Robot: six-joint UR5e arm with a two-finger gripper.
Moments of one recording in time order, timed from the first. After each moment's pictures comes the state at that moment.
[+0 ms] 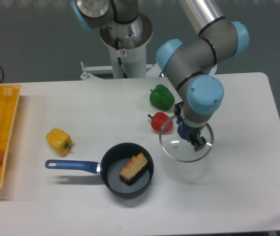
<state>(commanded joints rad) 2.54 -2.00 -1.46 -1.40 1.62 1.57</state>
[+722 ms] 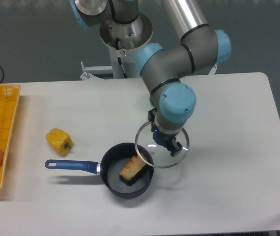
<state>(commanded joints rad) 2.45 -2.00 -1.45 -1.44 1.55 1.37</state>
